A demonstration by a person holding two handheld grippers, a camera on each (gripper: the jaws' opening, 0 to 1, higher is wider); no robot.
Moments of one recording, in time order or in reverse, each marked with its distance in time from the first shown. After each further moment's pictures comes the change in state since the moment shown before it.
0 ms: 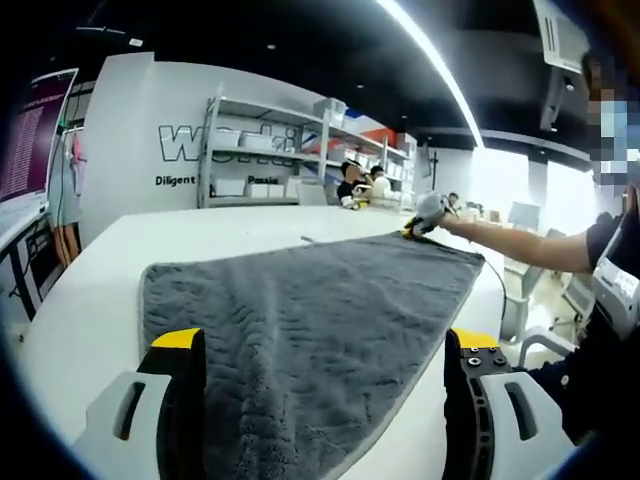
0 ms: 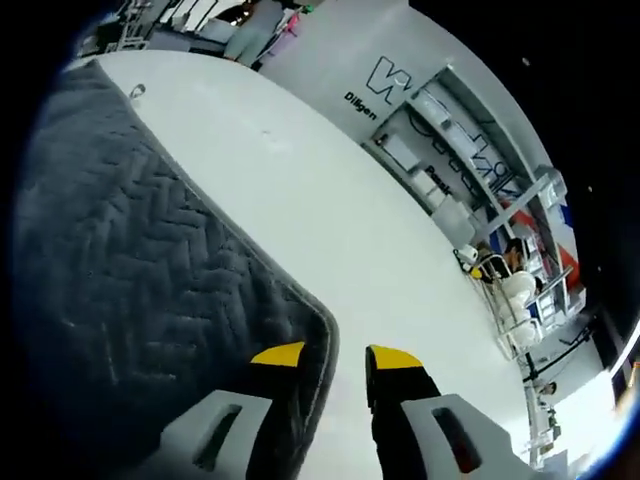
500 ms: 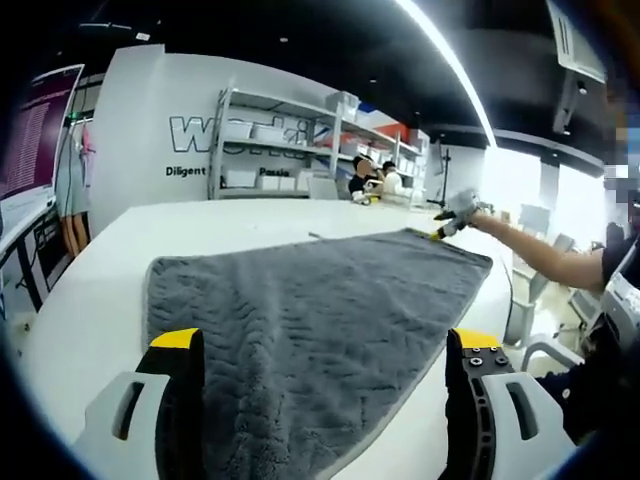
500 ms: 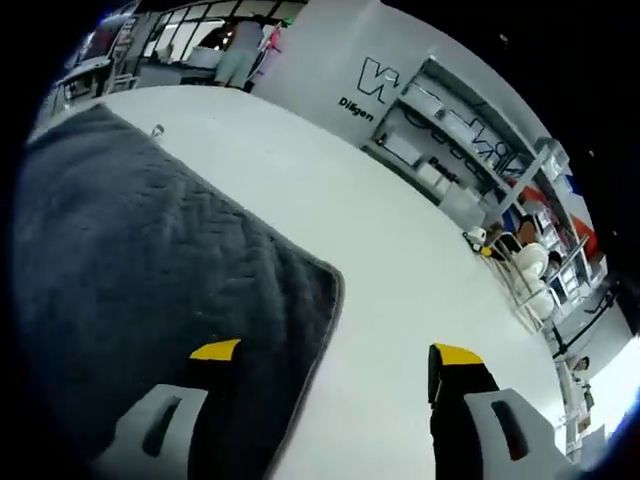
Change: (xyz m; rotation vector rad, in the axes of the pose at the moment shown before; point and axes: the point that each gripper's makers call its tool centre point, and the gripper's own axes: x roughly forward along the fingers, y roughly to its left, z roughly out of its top) left arm 0.003 -0.001 0.003 -0.021 0.021 0.050; right arm -0.073 0.005 -0.026 0.137 -0.036 0.135
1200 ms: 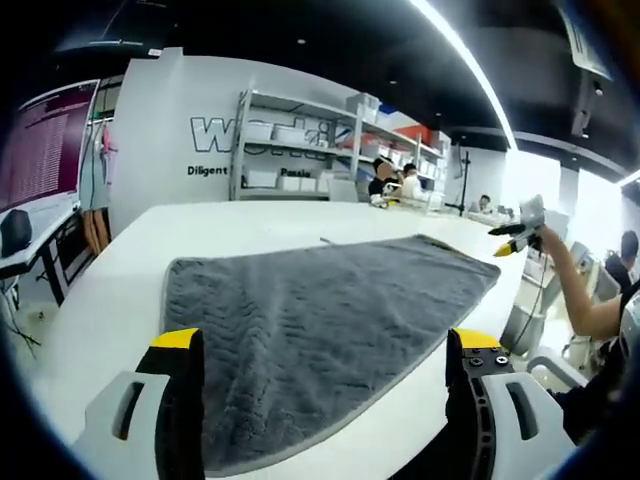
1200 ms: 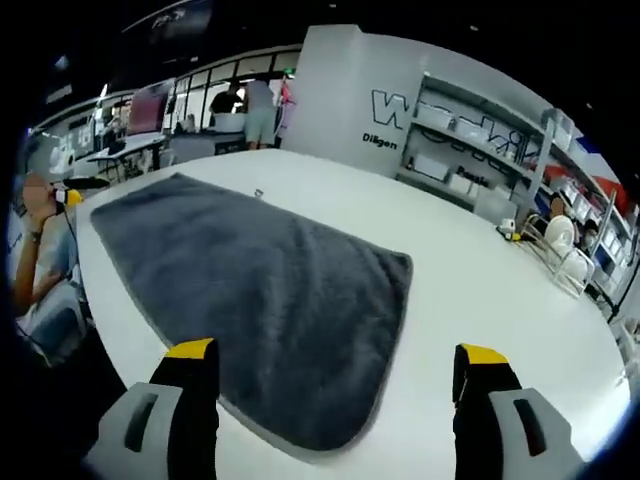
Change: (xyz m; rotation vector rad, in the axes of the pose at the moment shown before) left arm -0.030 -0.016 0.008 -0.026 -0.002 0.092; right arm -0.165 0.084 -0.033 0.179 -0.191 0.240
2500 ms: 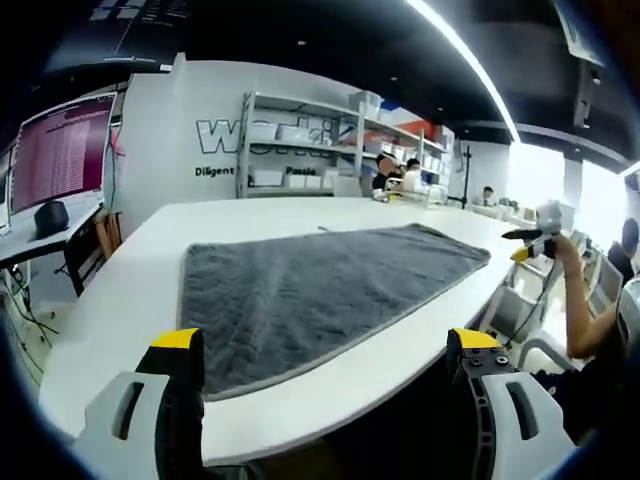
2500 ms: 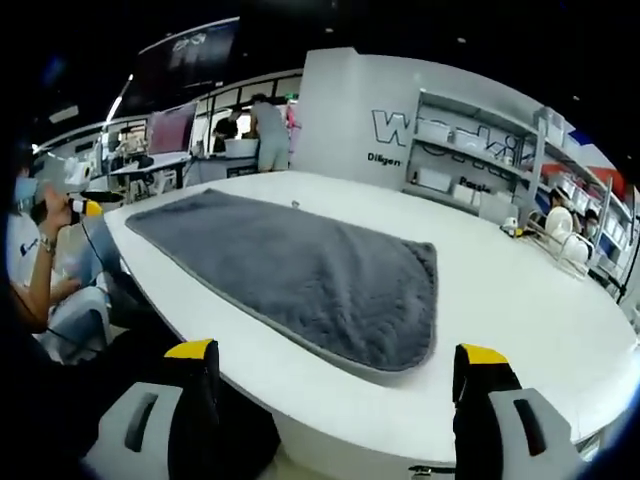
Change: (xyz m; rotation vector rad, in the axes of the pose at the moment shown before) left arm -0.057 -0.021 -0.026 0.016 0.016 0.025; right arm -0.055 0.059 -0.038 0.062 -0.094 0.019
